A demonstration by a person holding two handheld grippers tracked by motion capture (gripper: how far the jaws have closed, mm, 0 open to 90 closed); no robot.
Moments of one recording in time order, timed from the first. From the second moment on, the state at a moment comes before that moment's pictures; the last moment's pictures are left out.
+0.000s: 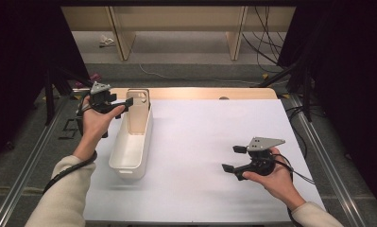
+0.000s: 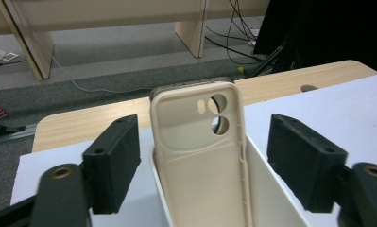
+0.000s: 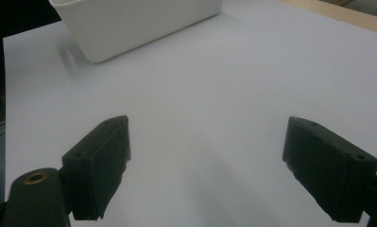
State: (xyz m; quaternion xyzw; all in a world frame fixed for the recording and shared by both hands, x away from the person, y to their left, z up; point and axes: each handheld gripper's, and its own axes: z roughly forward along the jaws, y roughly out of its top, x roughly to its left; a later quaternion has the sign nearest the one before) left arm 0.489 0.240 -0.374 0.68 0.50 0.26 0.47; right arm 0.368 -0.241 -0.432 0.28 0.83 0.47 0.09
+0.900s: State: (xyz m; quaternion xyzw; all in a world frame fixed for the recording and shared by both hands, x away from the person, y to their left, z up) left arm 0.426 0.227 -0.382 0.72 0.45 0.24 0.48; right arm 0.368 -0.242 -0.431 0.28 0.83 0.47 0.10
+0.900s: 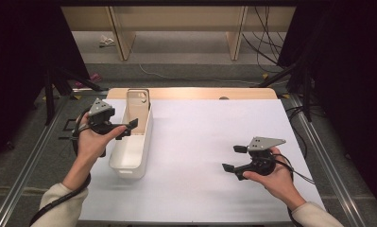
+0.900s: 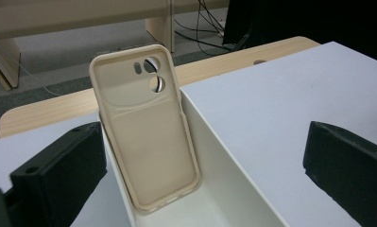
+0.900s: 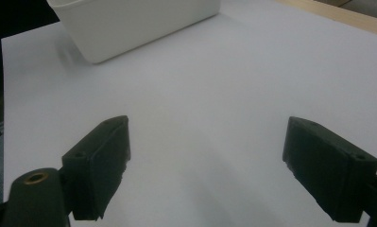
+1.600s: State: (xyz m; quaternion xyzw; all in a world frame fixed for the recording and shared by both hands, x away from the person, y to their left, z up) left arm 0.396 0.210 -0.388 0.73 0.42 0.22 0.49; right arm 0.367 -0.242 -0.431 0.28 0.83 0.47 0.10
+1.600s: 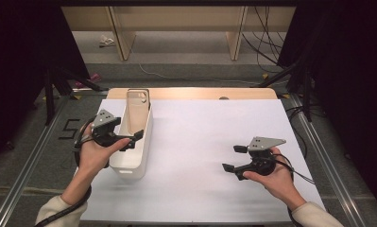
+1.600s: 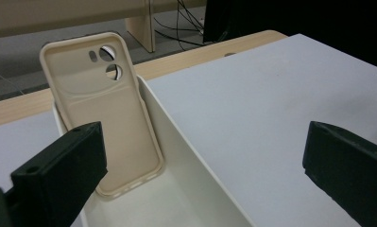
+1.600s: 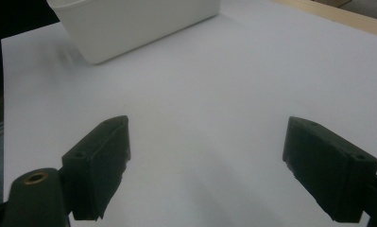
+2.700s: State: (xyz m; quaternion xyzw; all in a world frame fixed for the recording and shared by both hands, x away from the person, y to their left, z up) left arm 0.362 0.194 -0.401 0.75 0.38 0.21 0.50; right arm 0.368 -0.242 -0.431 0.28 0.83 0.47 0.10
